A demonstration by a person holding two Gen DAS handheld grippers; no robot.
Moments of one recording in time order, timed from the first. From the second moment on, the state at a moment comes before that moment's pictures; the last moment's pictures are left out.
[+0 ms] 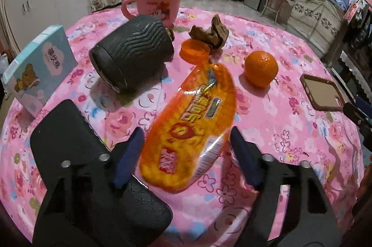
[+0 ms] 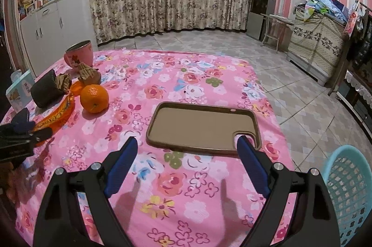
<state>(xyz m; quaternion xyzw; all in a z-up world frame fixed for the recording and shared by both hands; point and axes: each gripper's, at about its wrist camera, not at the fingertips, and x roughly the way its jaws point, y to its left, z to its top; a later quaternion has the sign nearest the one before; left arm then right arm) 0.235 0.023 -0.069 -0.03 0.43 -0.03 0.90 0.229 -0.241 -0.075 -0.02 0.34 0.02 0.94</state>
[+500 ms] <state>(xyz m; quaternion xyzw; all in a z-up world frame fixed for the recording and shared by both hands) 0.222 0.046 -0.036 -0.04 0.36 -0.03 0.93 0.243 -0.203 -0.074 -0.05 0.34 0.05 0.94</state>
